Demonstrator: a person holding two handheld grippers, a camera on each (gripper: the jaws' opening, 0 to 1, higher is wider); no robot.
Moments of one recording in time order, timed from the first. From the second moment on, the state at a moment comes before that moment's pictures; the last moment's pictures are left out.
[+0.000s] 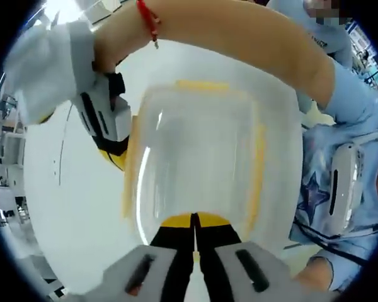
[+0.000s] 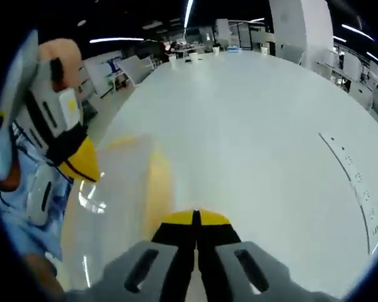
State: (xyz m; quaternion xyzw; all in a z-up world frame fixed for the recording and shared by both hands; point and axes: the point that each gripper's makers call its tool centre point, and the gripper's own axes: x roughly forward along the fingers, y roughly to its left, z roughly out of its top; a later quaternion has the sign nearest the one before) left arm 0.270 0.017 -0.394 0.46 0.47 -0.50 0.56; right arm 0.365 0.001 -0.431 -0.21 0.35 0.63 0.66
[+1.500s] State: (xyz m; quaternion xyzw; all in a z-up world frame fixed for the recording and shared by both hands) left arm 0.266 0.005 -0.380 0.38 0.29 -0.59 0.65; right arm 0.350 -0.014 -0.346 -0.23 0.05 0.56 0.80
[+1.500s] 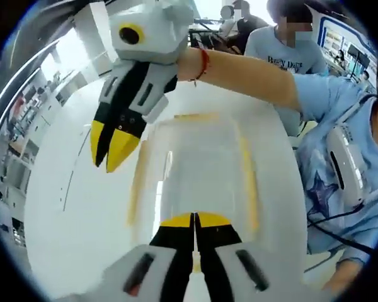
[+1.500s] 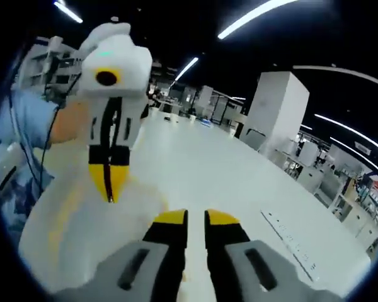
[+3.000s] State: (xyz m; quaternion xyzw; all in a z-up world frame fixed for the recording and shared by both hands) left arm 0.293 0.275 -0.293 0.10 -0.10 -0.03 0.99; right arm 0.254 -0.222 -0.282 -0.06 -0.19 0.23 0.95
